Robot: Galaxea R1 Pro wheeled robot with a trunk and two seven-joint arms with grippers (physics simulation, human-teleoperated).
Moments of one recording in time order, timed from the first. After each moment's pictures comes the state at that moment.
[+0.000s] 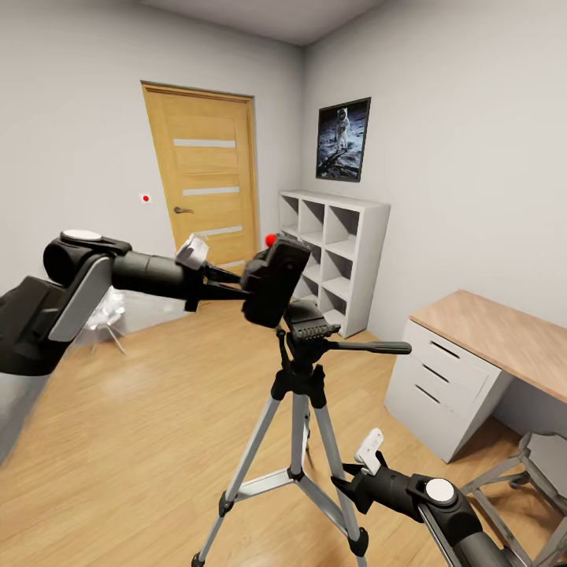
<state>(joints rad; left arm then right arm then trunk) -1.17 0.42 -0.45 -1.54 0.57 1.01 -1.05 -0.18 -0.17 0.19 -1.41 0.19 0.42 0.67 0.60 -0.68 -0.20</state>
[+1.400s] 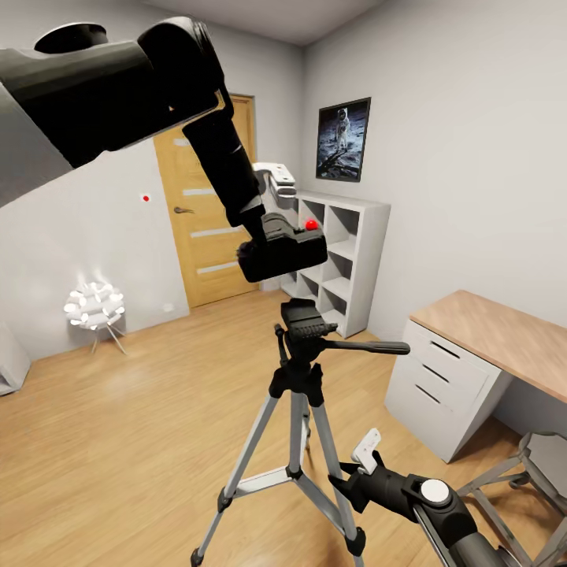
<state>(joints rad) -2.18 0.13 -1.48 -0.94 0.38 1.04 -1.46 -0.18 -0.17 0.22 -1.42 0.17 0.43 0.61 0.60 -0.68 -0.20</state>
